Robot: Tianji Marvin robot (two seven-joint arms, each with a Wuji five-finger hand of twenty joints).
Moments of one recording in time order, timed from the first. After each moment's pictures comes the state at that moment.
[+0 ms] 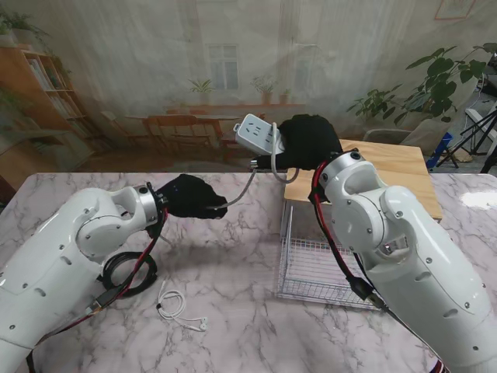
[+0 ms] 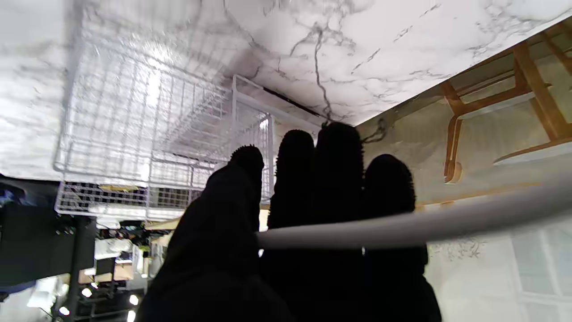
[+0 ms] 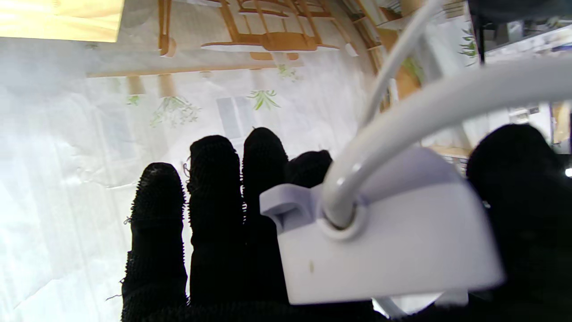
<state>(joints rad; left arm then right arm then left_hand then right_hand) 1.18 -1.02 -1.14 -1.57 0.93 -0.59 -0.33 -1.21 -1.09 1.10 -1.89 -0.83 0.20 0.19 1.21 -0.16 0.04 0.01 0.69 0.03 0.70 0.69 0.99 0.12 0.55 0.65 1.02 0.13 0.83 0.89 0.55 0.15 1.20 0.66 0.31 -0.57 0.64 -0.05 1.05 0.18 1.09 1.02 1.08 0.19 0.80 0.67 1.00 0.22 0.57 1.39 0.38 0.38 1.18 0.41</state>
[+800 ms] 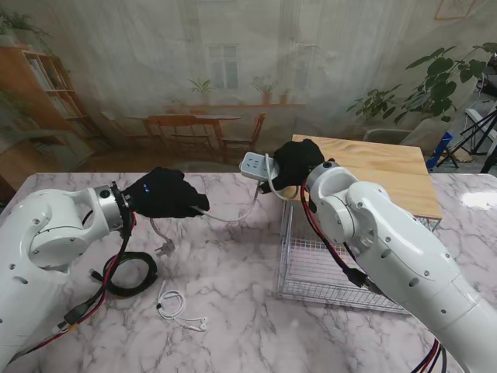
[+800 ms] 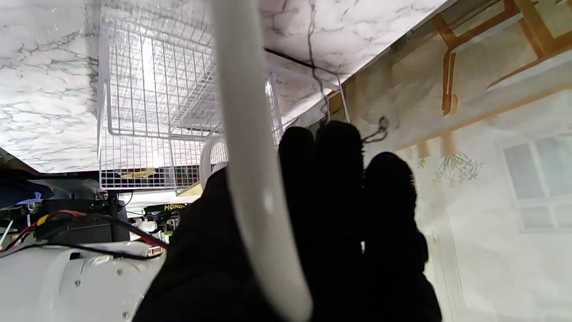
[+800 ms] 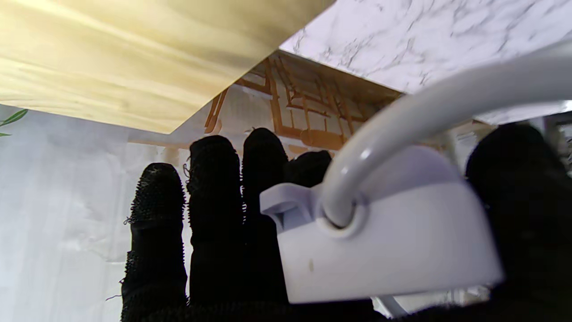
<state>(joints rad) 1.35 -1.00 -1.37 -1.77 0.97 -0.76 -0.30 -1.03 -1.07 0.89 -1.58 -0.95 0.16 0.24 1.21 -0.16 0.04 0.00 0.69 0.03 0.70 0.72 1.03 0.12 0.53 0.68 1.06 0.12 0.84 0.90 0.58 0.15 1.20 0.67 0.31 -0.57 0.64 -0.05 1.05 0.18 1.09 1.02 1.08 0.19 0.80 0.67 1.00 0.22 0.57 1.39 0.38 0.38 1.18 0.41</state>
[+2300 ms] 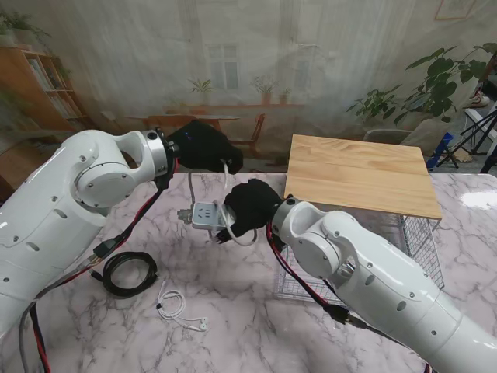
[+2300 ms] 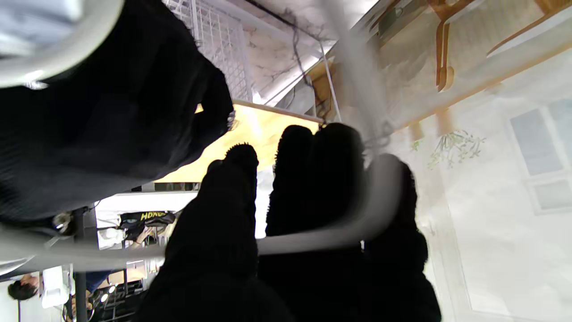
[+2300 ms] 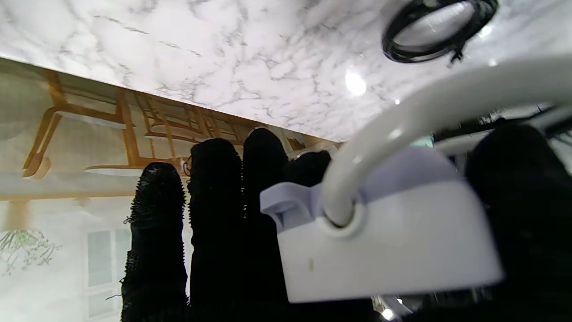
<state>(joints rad) 0.91 -1.01 -1.01 -1.62 0.83 -0.49 -0.42 -1.08 -1.08 0.75 -1.64 -0.79 -0.02 0.19 1.21 -0.15 0.00 -0.01 0.70 -0.01 0.67 0.72 1.05 0.12 0.50 0.73 1.11 0.11 0.87 0.96 0.60 0.15 1.24 0.69 0.31 -0.57 0.64 -0.05 1.05 0.18 1.09 1.02 1.08 0.19 0.80 0.68 1.00 0.21 0.62 1.40 0.39 0.38 1.18 0.41</state>
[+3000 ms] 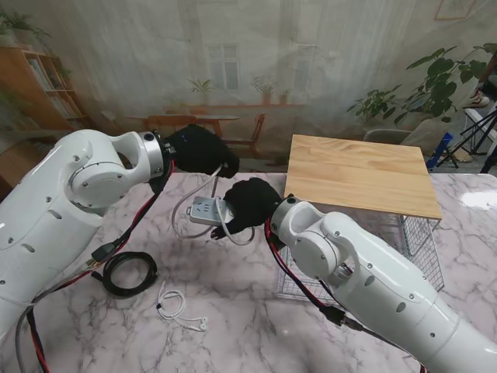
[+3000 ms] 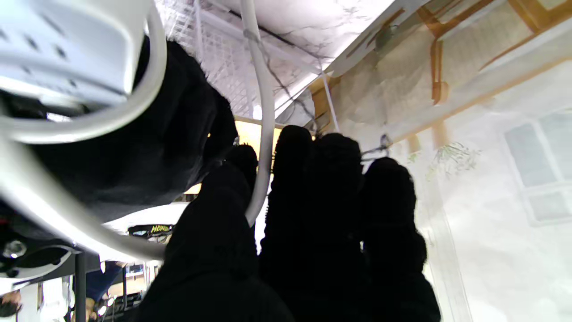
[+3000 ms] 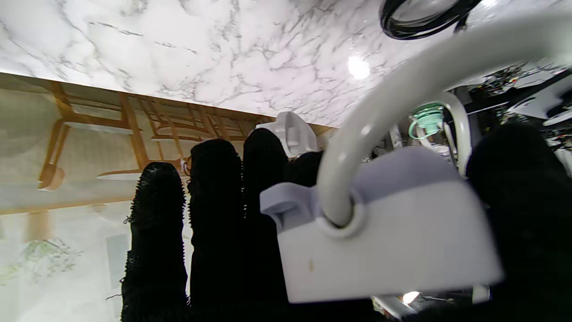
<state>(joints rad) 0.94 -1.01 -1.05 -1.64 0.83 -0.52 -0.49 -1.10 -1.10 0.77 -1.65 -0.75 0.03 0.19 1.21 -0.14 0.00 -0.01 0.70 -0.01 0.67 0.73 1.05 0.10 0.54 0.78 1.09 0.10 0.96 0.99 0.59 0.14 1.27 0.72 0.31 -0.57 0.64 -0.05 1.05 0.18 1.09 1.02 1.08 0.19 0.80 0.68 1.00 0.21 0.62 1.41 0.39 0.38 1.18 0.41</state>
